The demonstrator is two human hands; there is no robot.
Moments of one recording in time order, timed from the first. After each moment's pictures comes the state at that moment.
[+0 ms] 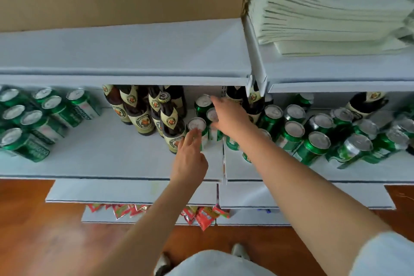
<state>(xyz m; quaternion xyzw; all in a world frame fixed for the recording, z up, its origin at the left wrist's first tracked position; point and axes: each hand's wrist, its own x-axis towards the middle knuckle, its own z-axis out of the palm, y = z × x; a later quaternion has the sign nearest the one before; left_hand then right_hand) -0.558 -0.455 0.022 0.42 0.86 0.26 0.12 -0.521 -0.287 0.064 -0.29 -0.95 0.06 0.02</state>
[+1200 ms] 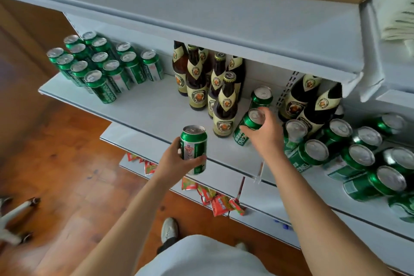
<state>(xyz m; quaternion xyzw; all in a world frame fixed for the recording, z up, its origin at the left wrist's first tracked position) -0.588 -0.577 0.014 0.10 0.82 0.49 0.29 -0.522 -0.337 0.008 -0.36 -0.84 0.36 0.16</state>
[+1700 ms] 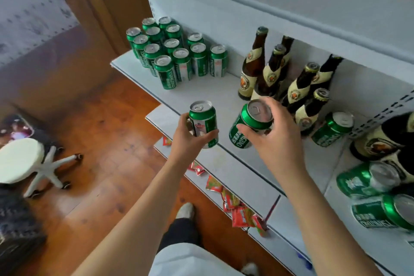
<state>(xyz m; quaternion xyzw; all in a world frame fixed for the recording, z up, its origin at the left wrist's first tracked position) -0.657 -0.636 0.014 -0.03 0.81 0.58 0.11 -0.582 -0.452 0.072 -0.11 -0.90 0.37 0.20</state>
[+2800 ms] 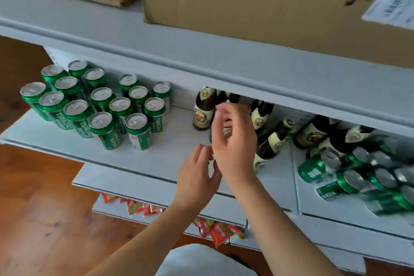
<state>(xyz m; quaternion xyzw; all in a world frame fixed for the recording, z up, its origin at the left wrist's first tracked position) -0.719 -0.608 0.019 0.40 0.81 0.43 0.01 -0.694 -0.520 0.104 -0.20 -0.81 0.25 0.49</state>
